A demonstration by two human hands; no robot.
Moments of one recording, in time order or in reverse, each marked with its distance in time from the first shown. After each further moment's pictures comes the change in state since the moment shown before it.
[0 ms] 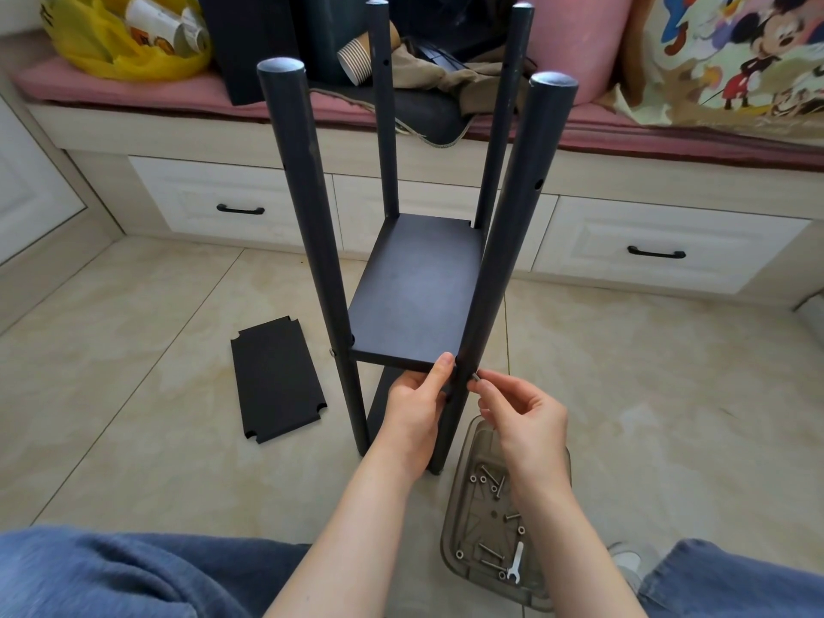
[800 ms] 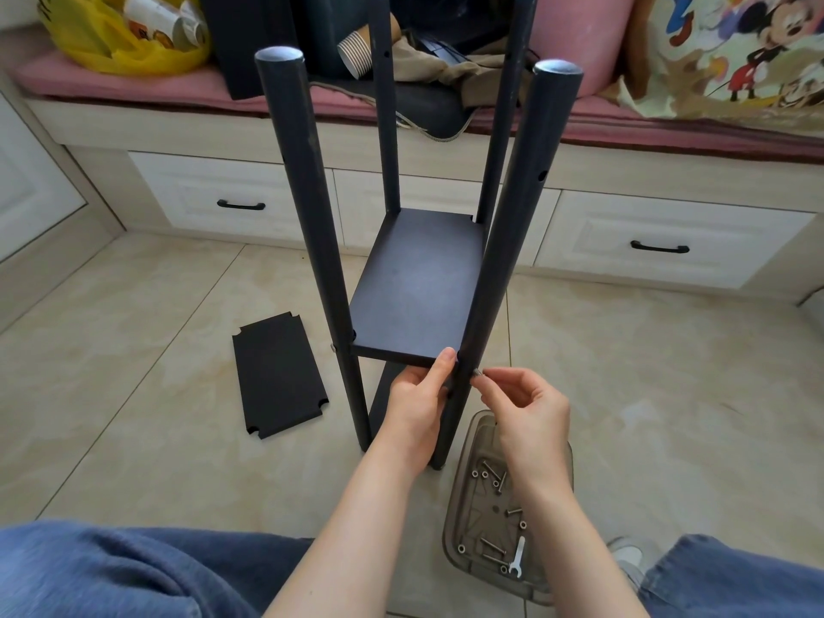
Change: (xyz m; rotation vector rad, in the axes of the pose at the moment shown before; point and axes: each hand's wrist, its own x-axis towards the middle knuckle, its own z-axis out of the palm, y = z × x) left_hand 0.002 -0.002 -0.001 -0.019 -0.004 -0.003; right_hand -0.001 -0.002 0.000 -0.180 0.060 -0.070
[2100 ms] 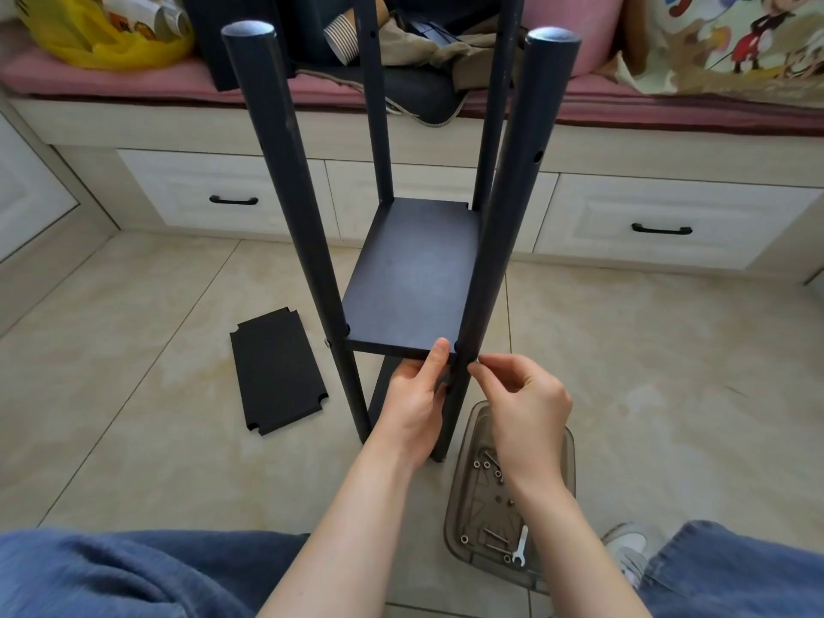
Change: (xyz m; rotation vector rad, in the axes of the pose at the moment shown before) left_hand 0.003 -0.005 0.000 -0.065 -0.075 0.024; right_hand 0.001 0.001 0.006 -0.177 0.080 -0.235
